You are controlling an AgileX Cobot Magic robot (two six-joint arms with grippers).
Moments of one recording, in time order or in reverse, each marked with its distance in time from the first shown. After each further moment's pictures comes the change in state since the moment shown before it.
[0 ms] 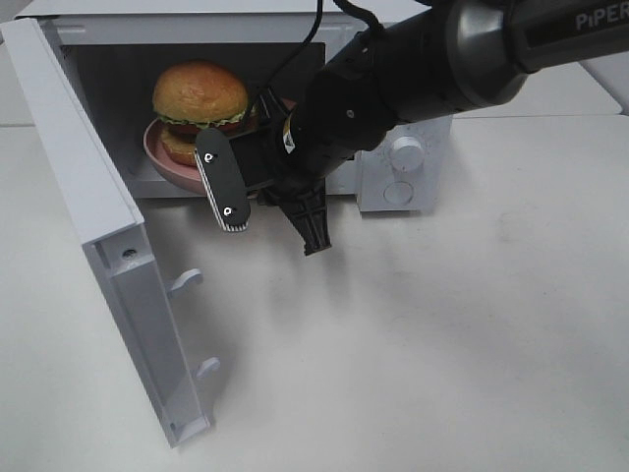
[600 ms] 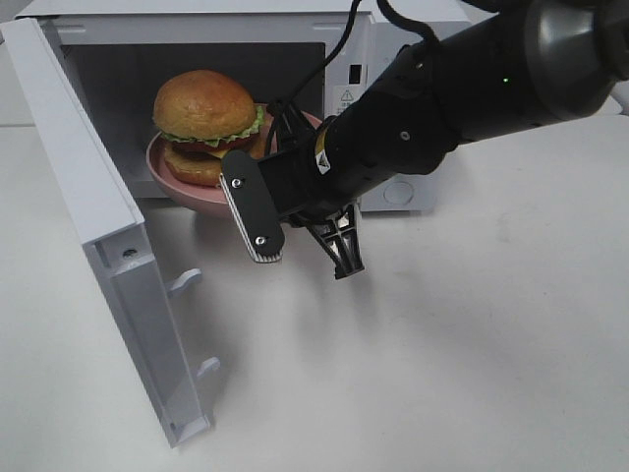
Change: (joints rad) left arm 0.000 0.000 0.000 0.000 0.000 0.000; right arm 0.002 -0.135 0.198 -0.010 -0.073 -0.024
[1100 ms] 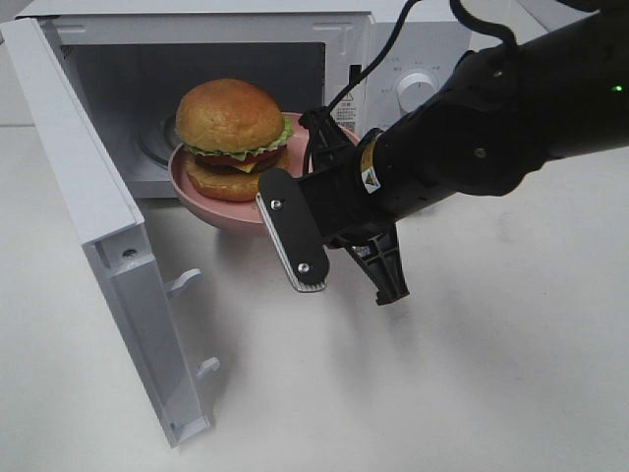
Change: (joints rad) left arm 0.000 0.000 0.000 0.000 0.000 0.000; right arm 0.004 -0.162 0.192 0.000 -0.013 -0.001
